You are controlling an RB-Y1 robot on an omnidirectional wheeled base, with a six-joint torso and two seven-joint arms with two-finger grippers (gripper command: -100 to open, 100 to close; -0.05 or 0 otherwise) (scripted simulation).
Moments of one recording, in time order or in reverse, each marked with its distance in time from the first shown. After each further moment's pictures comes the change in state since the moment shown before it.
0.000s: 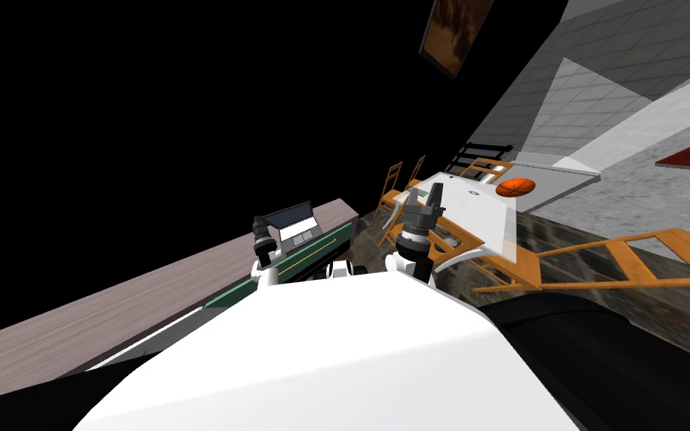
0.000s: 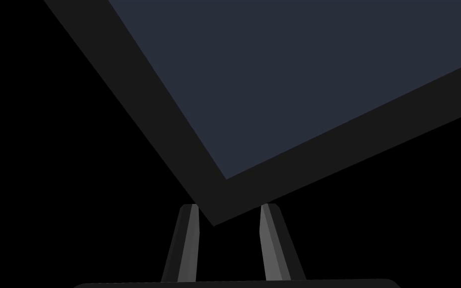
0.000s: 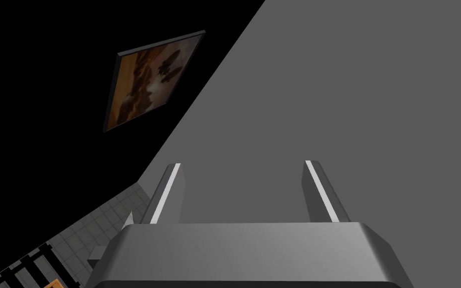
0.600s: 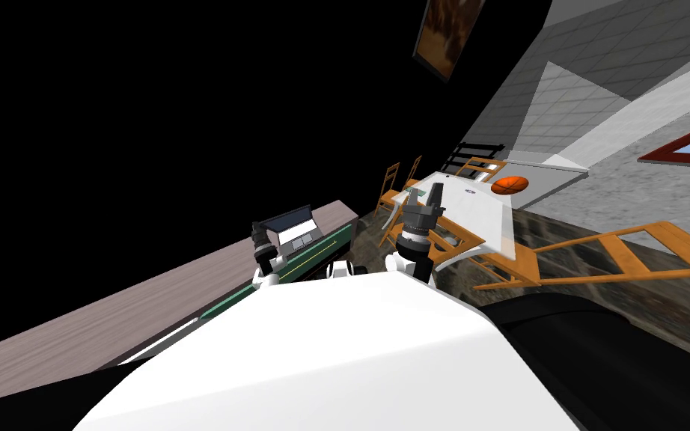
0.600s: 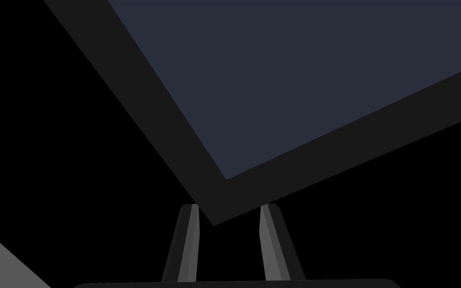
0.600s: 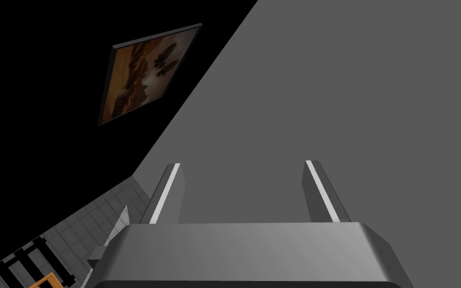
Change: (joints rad) left arm 0.052 -0.016 0.005 0.052 0.023 -0.163 -0.012; right arm 0.000 0.000 0.000 0.000 0.000 0.000 0.000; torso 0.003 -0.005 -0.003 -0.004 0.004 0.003
